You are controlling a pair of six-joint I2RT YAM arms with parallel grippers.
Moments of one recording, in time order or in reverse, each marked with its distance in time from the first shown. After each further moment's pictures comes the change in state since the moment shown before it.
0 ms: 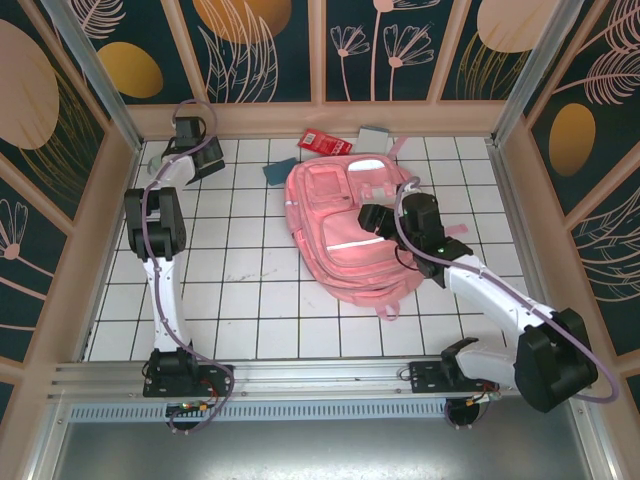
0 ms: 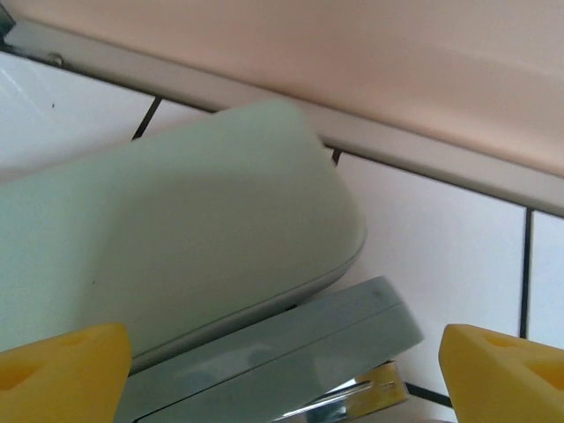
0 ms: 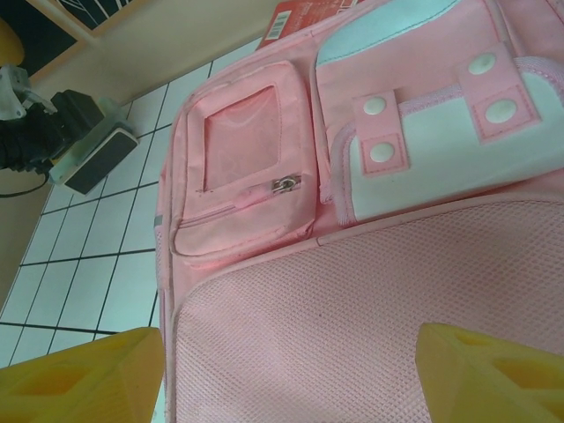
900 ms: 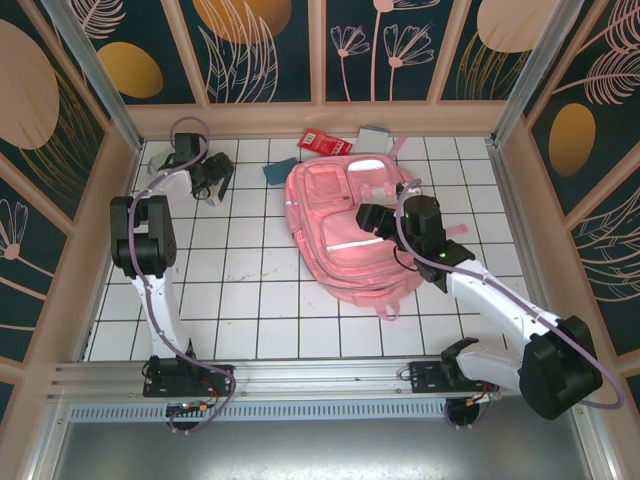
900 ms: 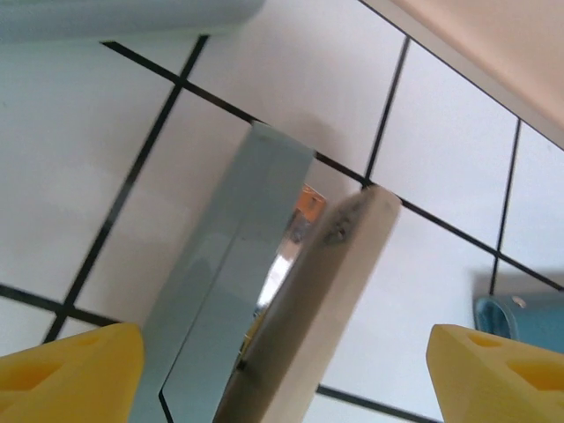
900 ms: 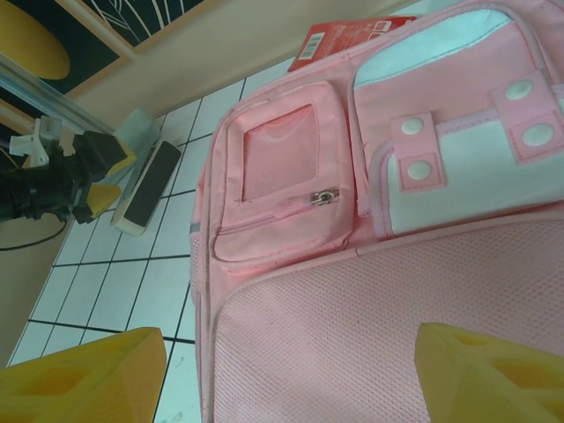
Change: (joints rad) left arm -0.029 -0.300 -0.426 0.025 0.253 -0.282; right arm 0.026 -0.050 -0.021 0.040 -0.001 0.000
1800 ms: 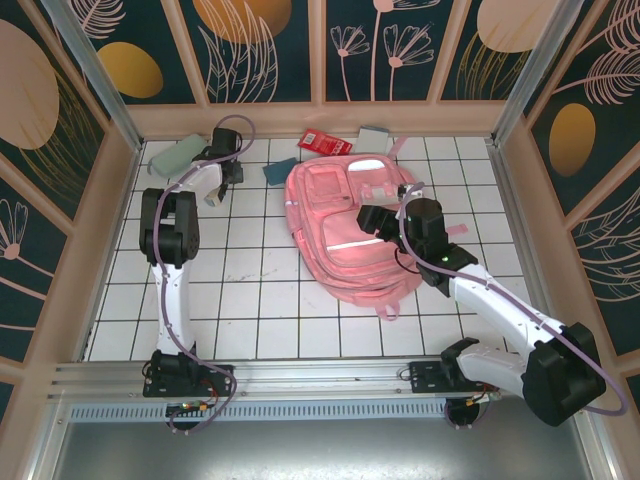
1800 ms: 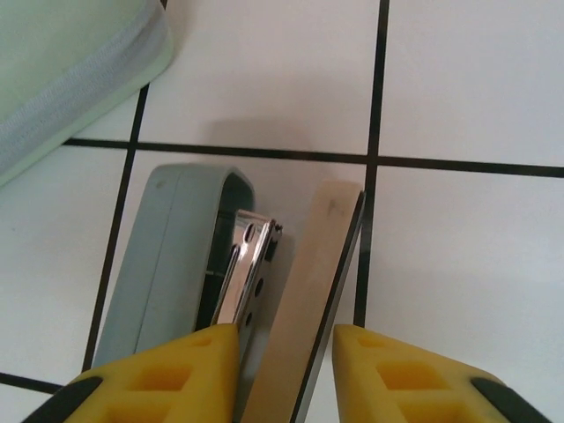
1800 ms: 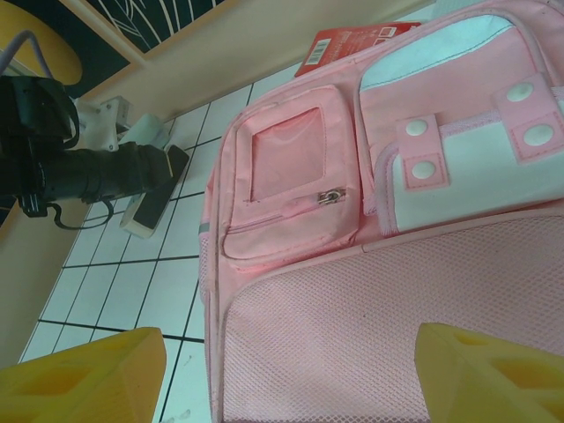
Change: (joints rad) left arm -0.140 0.185 0.249 -0.156 -0.381 0.399; right arm 0.006 -0.037 -0.017 0.002 0.004 0.008
